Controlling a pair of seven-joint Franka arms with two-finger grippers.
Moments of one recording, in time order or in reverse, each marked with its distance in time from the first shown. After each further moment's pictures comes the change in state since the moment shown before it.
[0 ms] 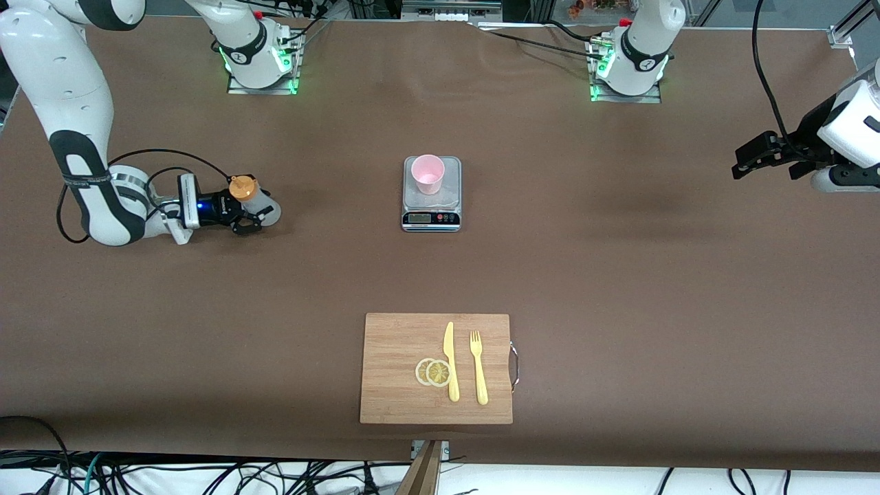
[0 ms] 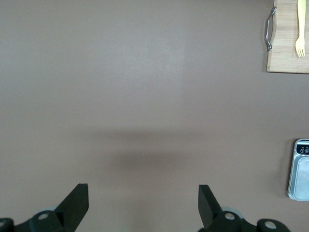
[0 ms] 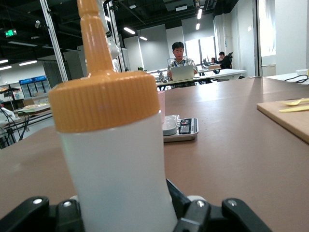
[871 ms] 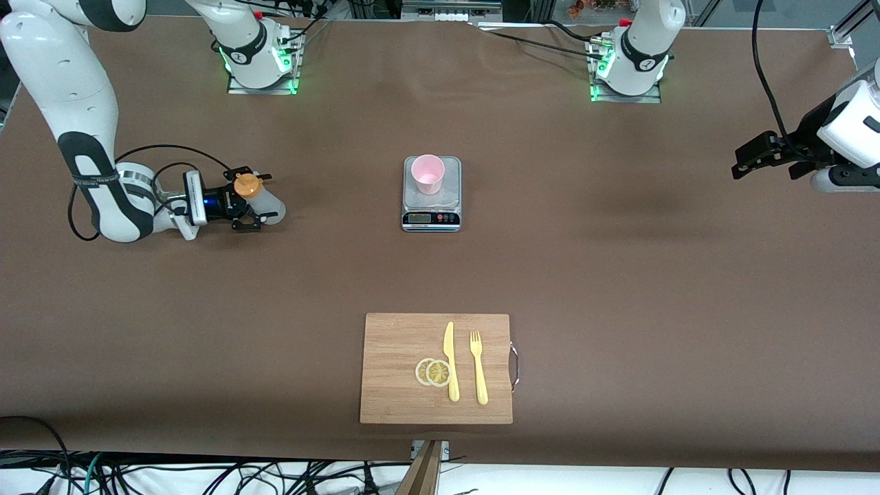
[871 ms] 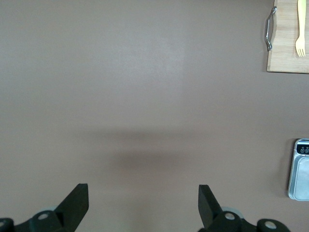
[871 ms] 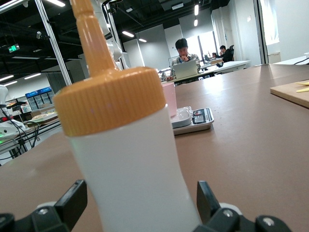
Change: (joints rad) left arm 0.000 0.000 0.000 -0.001 0.000 0.000 0.000; right arm 0.002 0.008 0.002 -0.088 -0.023 0.021 0.011
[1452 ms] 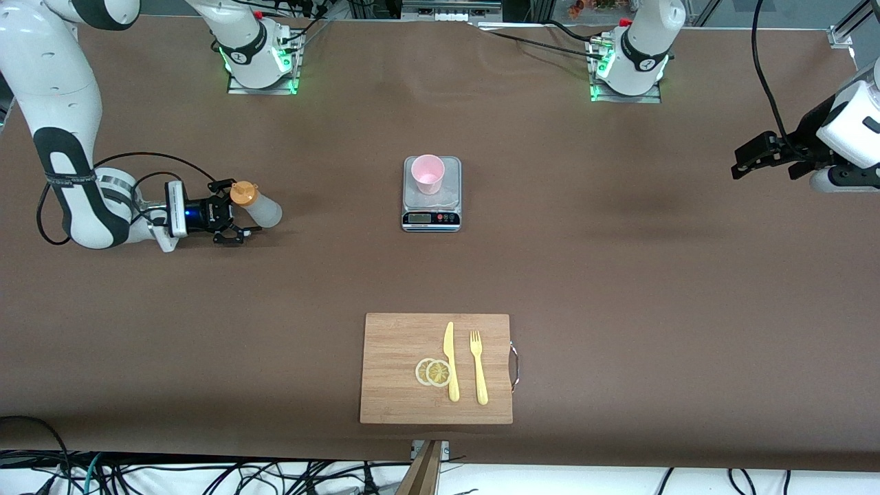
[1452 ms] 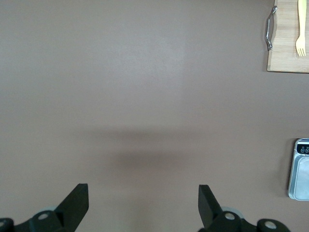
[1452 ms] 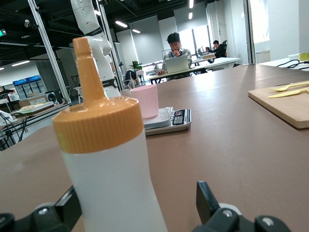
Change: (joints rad) left arm 0.000 0.000 0.000 -0.001 0.000 0.000 0.000; right arm -0.026 -0.006 0.000 0.102 -0.001 0.001 0.064
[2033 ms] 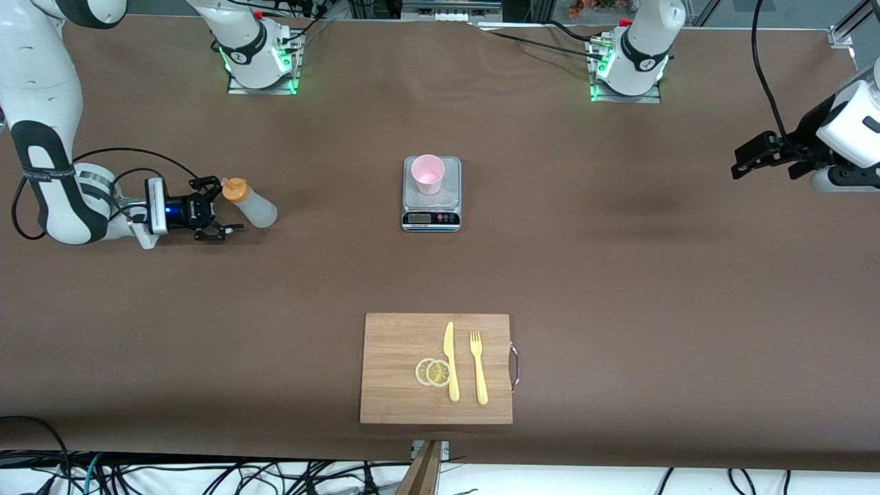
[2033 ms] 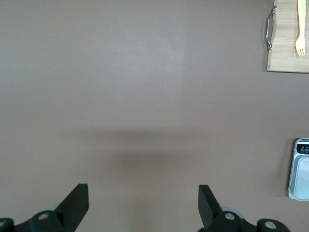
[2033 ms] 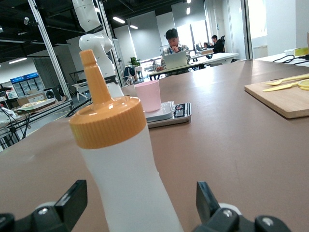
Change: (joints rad) left arm 0.000 -0.001 -0.001 -0.001 0.000 0.000 0.000; right arm -0.074 -0.003 -0.002 0.026 -0.062 -0.020 0.007
